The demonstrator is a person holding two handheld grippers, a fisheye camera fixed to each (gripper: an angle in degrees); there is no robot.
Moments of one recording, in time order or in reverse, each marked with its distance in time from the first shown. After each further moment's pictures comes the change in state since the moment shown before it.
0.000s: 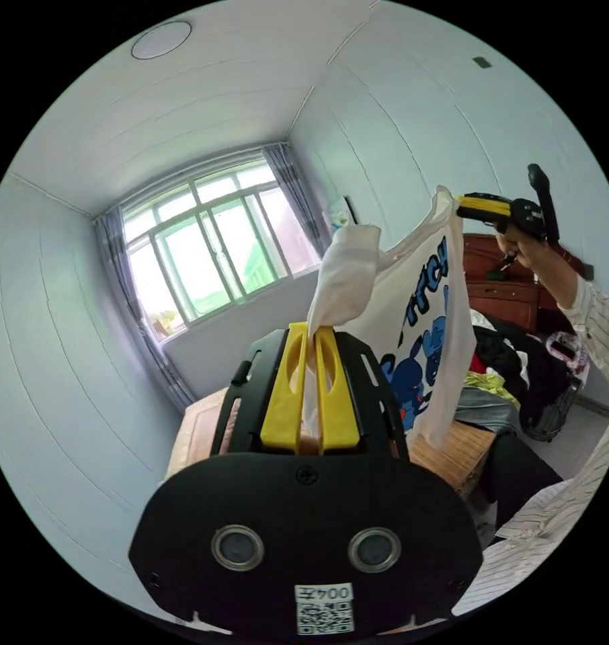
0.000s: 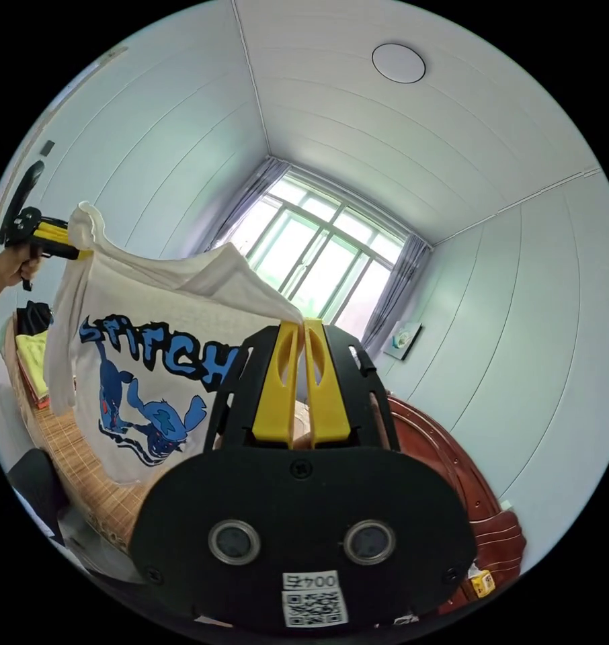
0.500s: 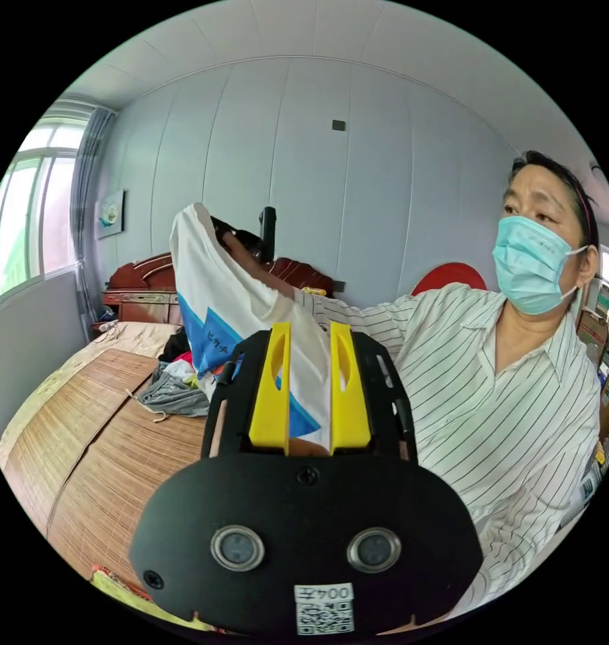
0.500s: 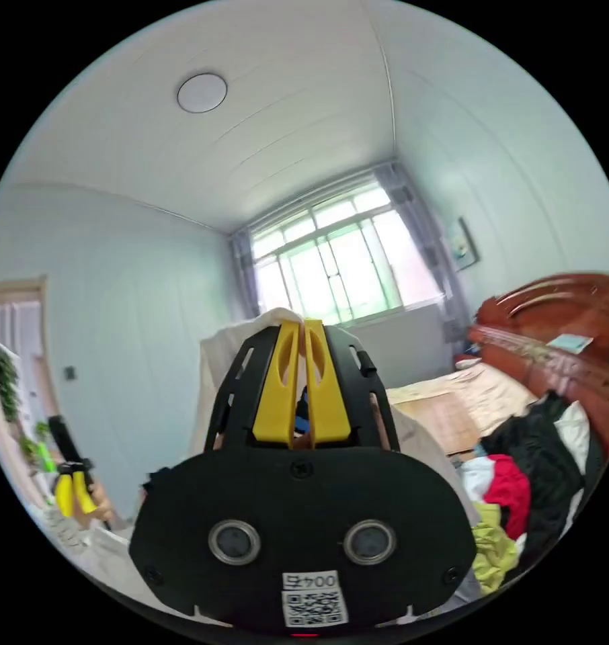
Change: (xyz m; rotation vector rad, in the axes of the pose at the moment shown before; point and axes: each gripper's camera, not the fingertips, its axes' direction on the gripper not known) left arm 0.114 0.047 0.040 0.097 1.078 0.068; right arm 0.103 0.147 0.115 0.144 -0.508 0.782
